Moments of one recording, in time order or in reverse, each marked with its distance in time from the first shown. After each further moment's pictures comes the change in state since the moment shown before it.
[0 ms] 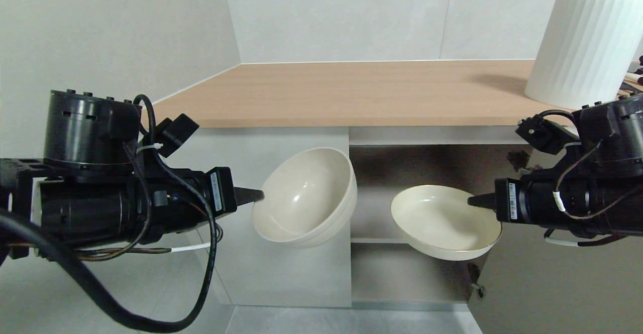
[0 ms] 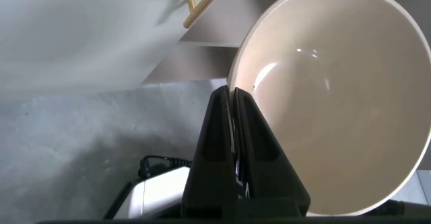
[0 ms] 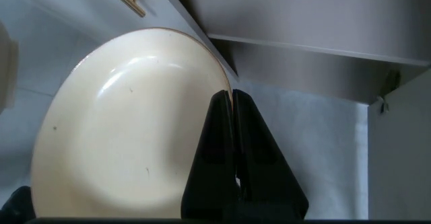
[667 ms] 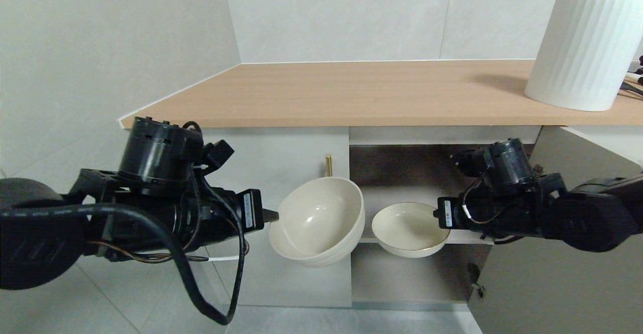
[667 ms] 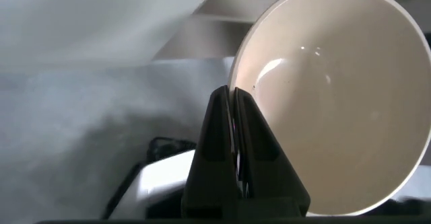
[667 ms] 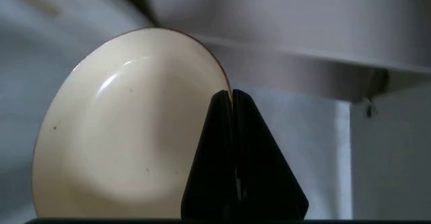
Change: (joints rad) left arm -0.040 0.136 -0.003 0.015 0.059 0.024; right arm -0.025 0.383 -0.026 -0.263 -0.091 -0.027
